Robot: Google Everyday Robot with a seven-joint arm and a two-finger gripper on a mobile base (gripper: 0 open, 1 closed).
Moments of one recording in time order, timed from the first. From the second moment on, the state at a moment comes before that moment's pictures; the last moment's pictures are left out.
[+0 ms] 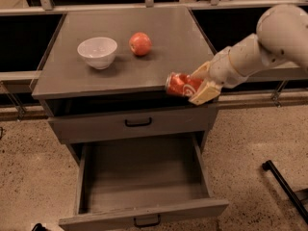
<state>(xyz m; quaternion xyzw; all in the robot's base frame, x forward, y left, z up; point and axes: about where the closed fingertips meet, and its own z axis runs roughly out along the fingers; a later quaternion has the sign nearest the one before) 0.606 -0.138 0.832 -0.64 0.69 0.09 0.33</state>
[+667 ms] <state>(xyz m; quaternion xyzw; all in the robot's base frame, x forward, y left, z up) 0.683 -0.143 0.914 -0.57 0.77 0.05 0.28</state>
